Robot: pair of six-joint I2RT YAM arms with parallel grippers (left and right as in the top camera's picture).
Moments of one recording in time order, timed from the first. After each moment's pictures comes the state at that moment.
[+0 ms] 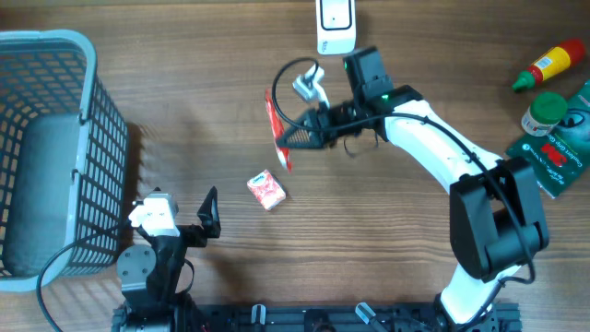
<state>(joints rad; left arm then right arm) 0.09 0.01 0.12 -0.39 0.20 -0.15 0.40 1.91 1.31 -0.56 -1.33 0.30</state>
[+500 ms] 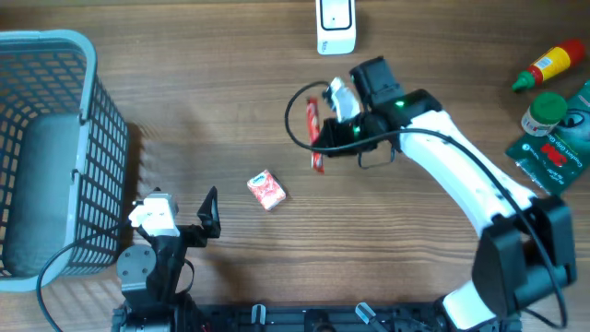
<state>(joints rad) 0.09 0.01 0.12 -0.39 0.20 -0.15 0.42 1.72 1.30 -0.71 -0.53 0.26</state>
